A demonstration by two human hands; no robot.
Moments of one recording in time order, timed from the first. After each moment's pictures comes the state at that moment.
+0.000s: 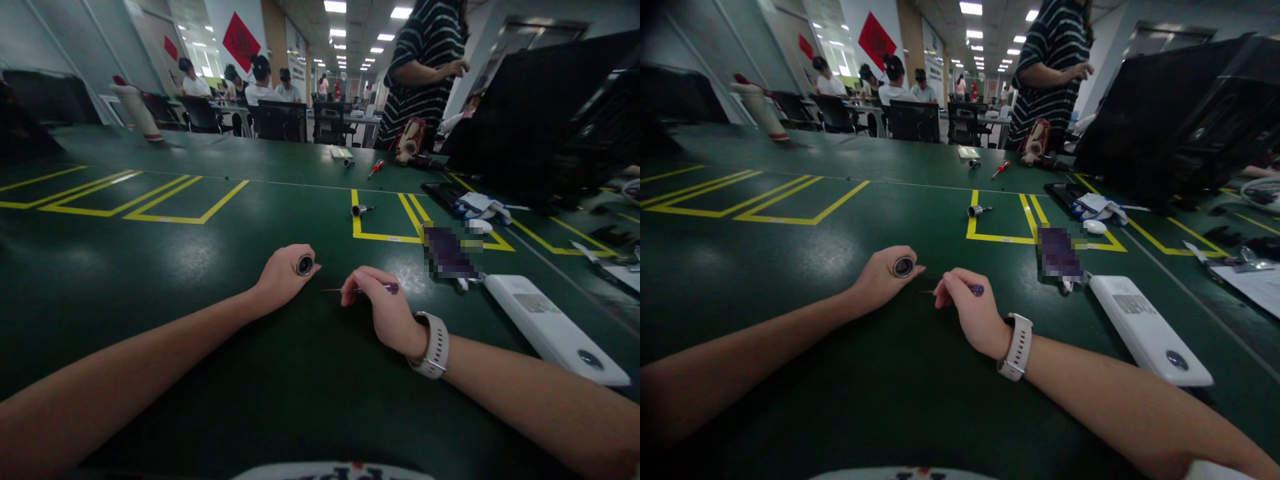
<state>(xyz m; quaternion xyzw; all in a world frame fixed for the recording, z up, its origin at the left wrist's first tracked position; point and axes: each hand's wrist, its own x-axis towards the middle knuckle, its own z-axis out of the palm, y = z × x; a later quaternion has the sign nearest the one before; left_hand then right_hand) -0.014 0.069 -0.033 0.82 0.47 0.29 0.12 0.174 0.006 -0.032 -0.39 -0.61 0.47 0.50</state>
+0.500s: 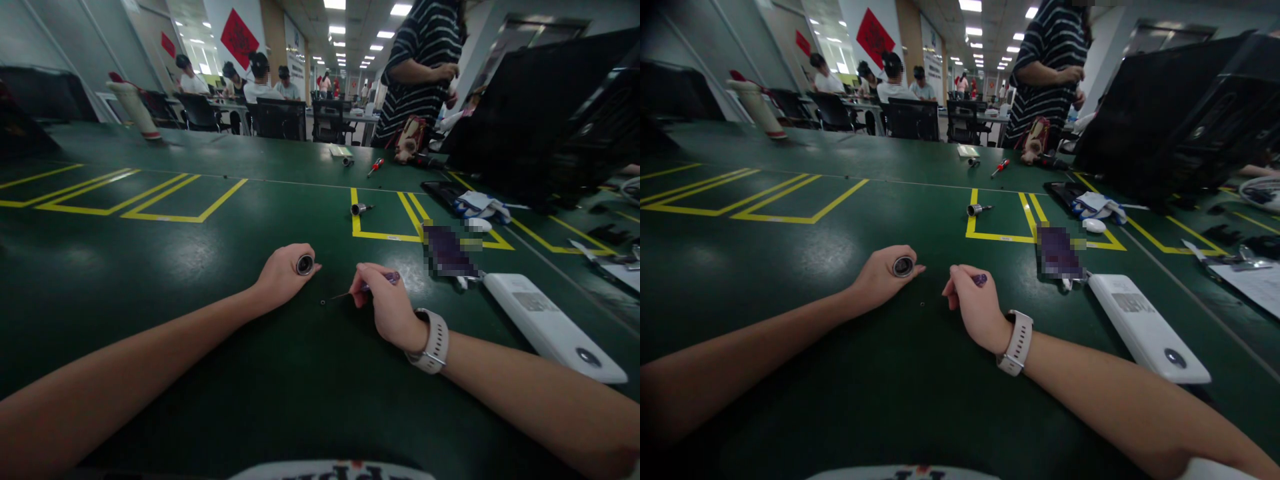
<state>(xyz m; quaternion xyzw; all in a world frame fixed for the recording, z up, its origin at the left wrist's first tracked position) -0.014 0.070 -0.034 0.83 0.47 0.29 0.13 0.174 0.013 -0.039 -0.46 -0.55 0.47 0.52</state>
